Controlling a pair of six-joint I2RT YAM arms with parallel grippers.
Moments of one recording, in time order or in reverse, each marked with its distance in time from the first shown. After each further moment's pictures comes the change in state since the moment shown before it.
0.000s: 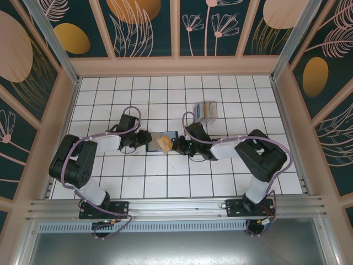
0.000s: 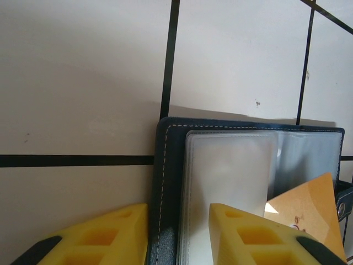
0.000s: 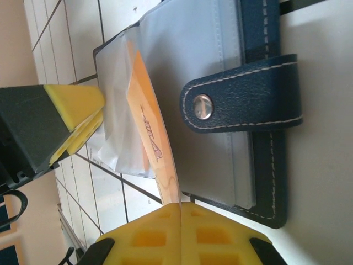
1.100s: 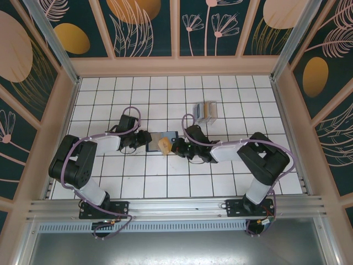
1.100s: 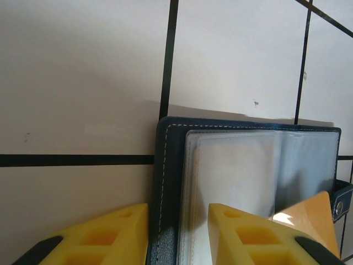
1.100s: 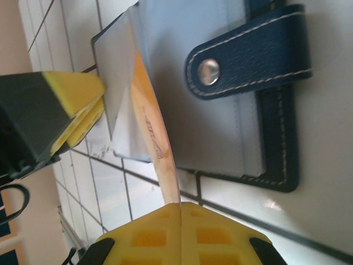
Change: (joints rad) left arm 0.001 -0.006 -0.011 0.018 0.003 0.000; right arm 0.044 -0.027 -0.014 -0.015 0.057 0.053
